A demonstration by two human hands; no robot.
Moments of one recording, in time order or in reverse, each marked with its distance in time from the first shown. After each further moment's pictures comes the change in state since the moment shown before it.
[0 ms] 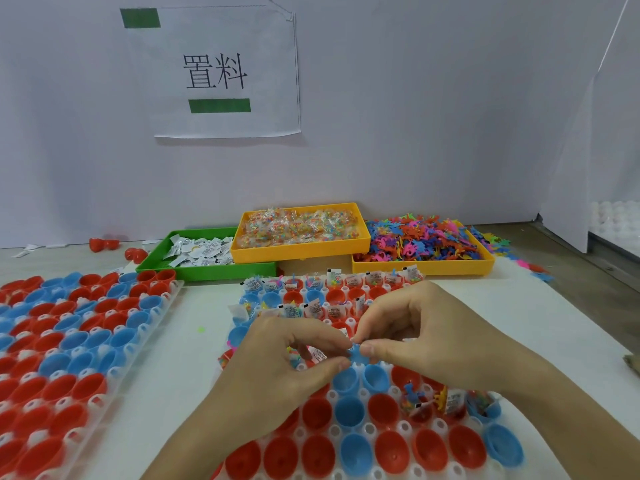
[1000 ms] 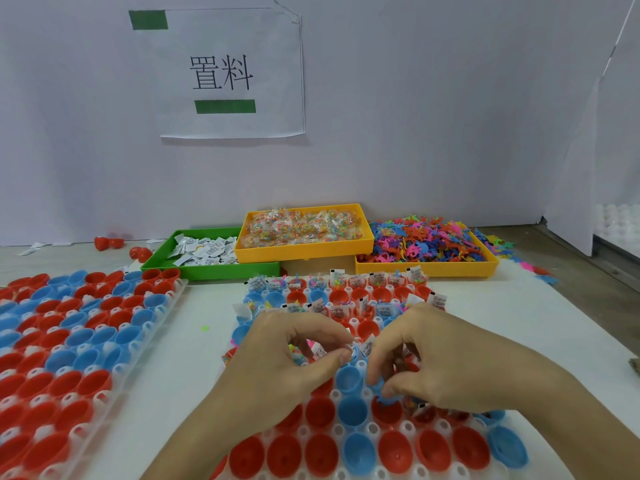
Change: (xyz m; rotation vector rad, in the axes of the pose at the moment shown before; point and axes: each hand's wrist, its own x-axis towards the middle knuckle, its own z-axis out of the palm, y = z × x) left_hand 0.001 -0.004 0.000 -0.042 0.035 0.020; right_hand -0.007 -0.005 -0.002 -0.343 -0.249 0.115
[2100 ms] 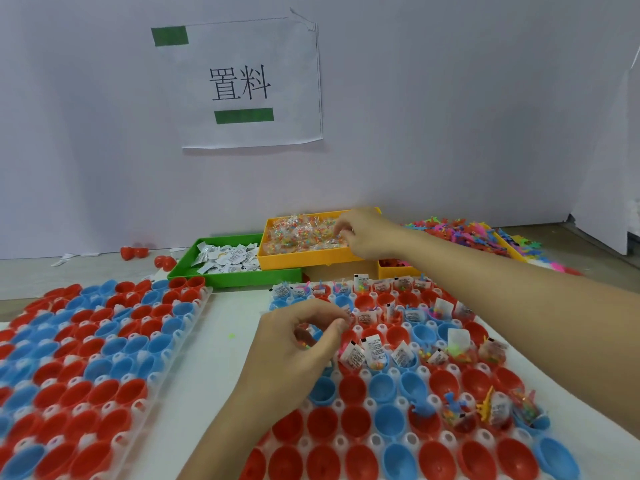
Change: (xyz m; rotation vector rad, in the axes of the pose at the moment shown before) left_hand 0.008 -0.023 -0.007 -0.080 0.196 -0.082; right_hand 0.198 0.032 -0.050 -0.279 0.324 0.073
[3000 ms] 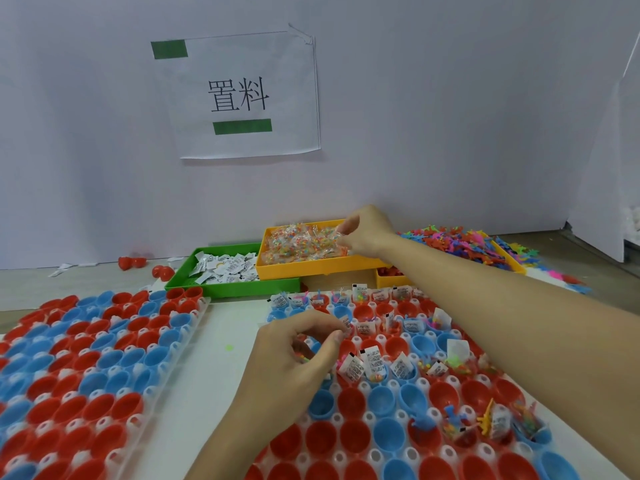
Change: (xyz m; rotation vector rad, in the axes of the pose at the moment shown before) left_hand 0.000 0.001 0.000 0.017 -0.004 0.005; right_hand 0.021 0.011 0.012 0.384 0.269 0.269
